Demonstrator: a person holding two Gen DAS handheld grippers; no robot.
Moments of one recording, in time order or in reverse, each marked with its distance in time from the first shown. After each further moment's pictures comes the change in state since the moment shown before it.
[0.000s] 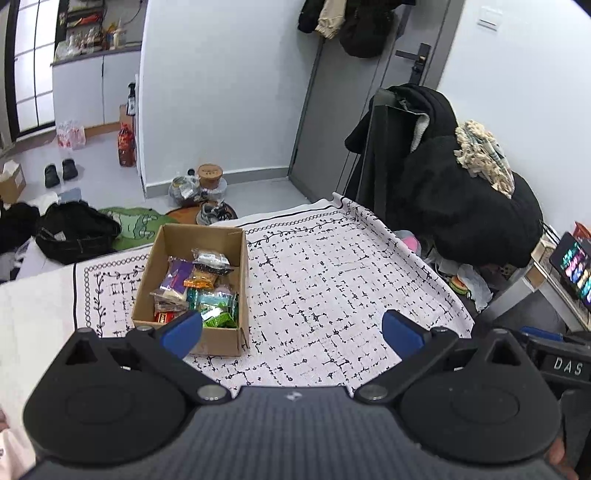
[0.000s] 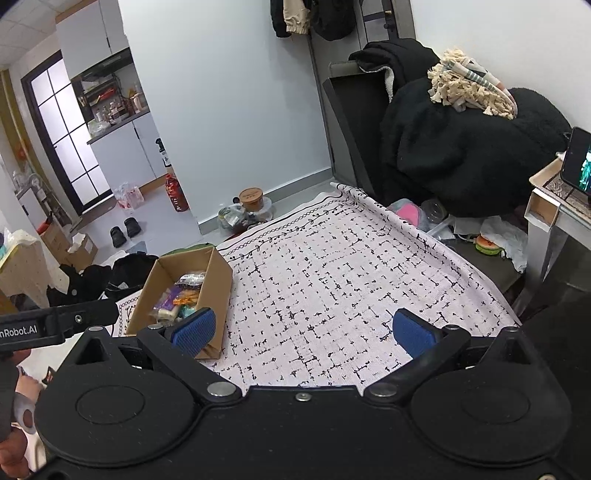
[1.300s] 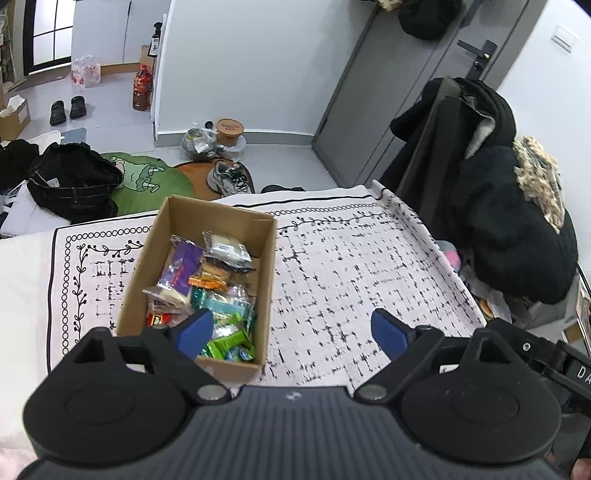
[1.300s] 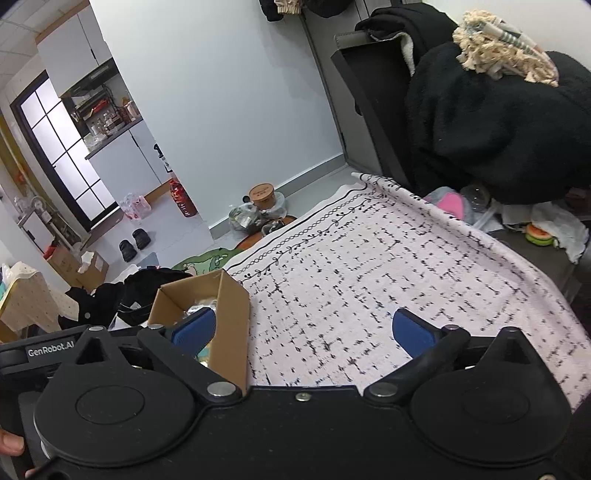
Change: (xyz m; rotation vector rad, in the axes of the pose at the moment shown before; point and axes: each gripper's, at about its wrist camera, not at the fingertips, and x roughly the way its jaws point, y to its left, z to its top) left arm 0.104 0.060 0.042 -0.172 0.133 -0.005; right arm 0.086 0.006 0.036 0.112 0.035 0.054
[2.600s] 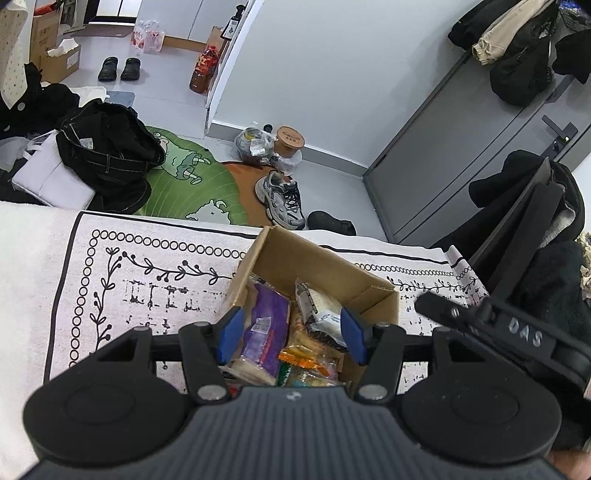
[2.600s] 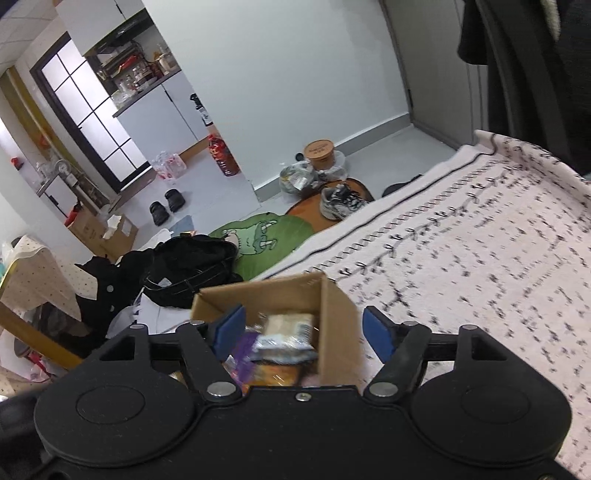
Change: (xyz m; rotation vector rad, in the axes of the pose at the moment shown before) left arm 0.084 0.129 0.042 -0.254 -0.060 0.028; right arm 0.176 0.110 0.014 -0.045 0.141 0.118
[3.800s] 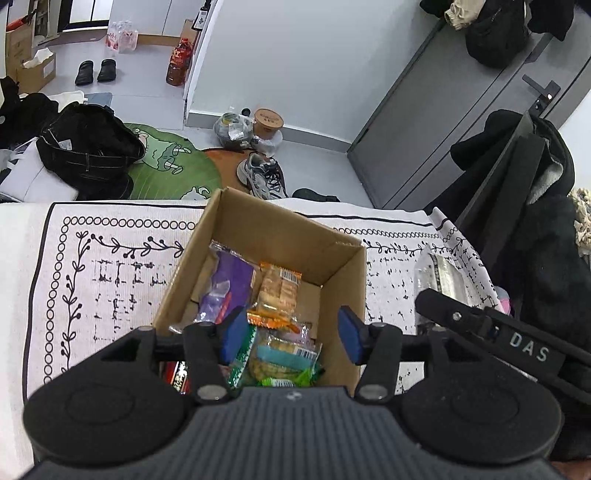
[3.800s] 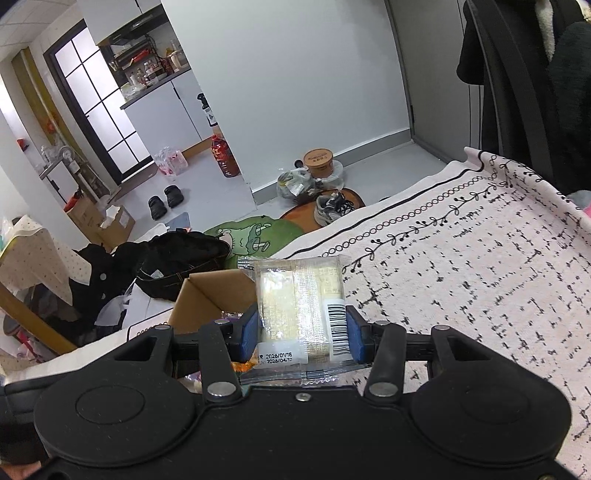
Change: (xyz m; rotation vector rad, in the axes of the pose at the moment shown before) left arm 0.010 -0.034 -0.026 0.084 0.050 -0.009; right arm -0.007 -0.004 -0.005 -0.076 -0.037 0.006
